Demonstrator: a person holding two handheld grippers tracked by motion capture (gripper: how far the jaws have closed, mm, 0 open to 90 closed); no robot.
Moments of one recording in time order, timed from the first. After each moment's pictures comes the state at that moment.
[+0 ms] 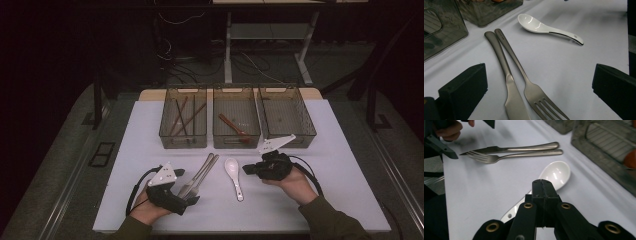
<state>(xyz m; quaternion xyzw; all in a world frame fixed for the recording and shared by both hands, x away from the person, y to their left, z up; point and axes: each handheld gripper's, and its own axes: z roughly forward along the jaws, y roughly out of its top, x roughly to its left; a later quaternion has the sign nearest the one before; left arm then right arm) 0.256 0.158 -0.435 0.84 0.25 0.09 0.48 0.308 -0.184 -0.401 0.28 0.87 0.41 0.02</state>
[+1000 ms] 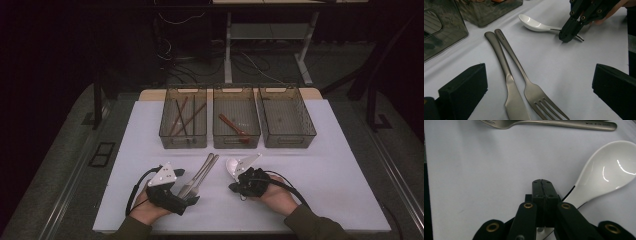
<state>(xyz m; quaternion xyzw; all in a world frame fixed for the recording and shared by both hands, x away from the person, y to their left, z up) 0.257 0.158 -0.435 0.84 0.25 0.09 0.48 0.289 -0.132 -0.437 0.21 0.92 0.31 0.04</state>
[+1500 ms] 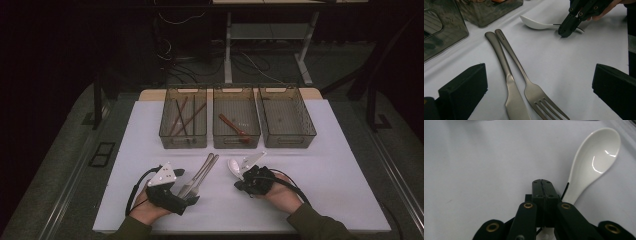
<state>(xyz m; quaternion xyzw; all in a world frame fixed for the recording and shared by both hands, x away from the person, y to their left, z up) 0.256 0.159 -0.435 0.84 0.25 0.09 0.48 0.293 -0.144 -0.436 0.23 0.93 0.30 0.04</state>
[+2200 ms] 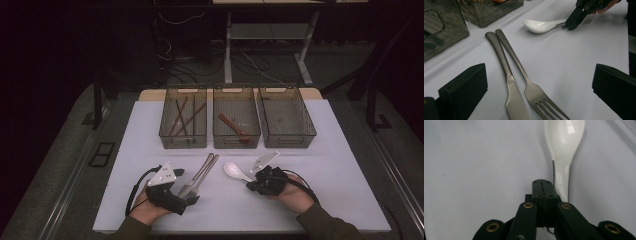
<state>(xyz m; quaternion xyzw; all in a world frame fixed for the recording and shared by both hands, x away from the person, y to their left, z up) 0.256 0.158 -0.435 0.84 0.25 0.09 0.48 0.289 -0.177 -0.435 0.25 0.92 0.28 0.04</state>
